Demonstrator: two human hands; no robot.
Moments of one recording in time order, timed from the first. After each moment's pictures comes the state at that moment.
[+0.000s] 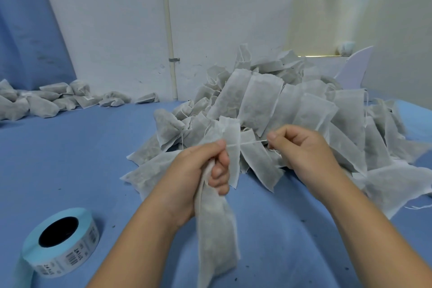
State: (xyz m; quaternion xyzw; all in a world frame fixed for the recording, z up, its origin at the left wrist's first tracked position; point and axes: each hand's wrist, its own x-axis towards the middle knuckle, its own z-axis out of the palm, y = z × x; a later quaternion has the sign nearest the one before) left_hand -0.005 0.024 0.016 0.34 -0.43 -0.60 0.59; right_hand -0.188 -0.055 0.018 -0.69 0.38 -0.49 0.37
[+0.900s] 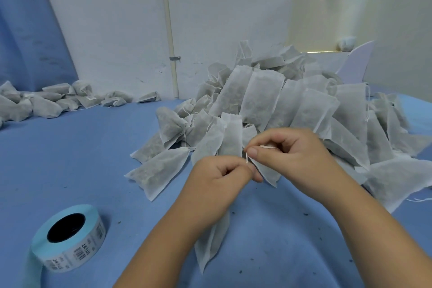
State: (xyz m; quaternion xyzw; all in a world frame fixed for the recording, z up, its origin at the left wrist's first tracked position) left_hand -0.022 0.036 0.001 0.50 -0.63 -0.30 0.52; right_hand -0.179 -0.026 0.028 -0.77 0.30 -0.43 0.37
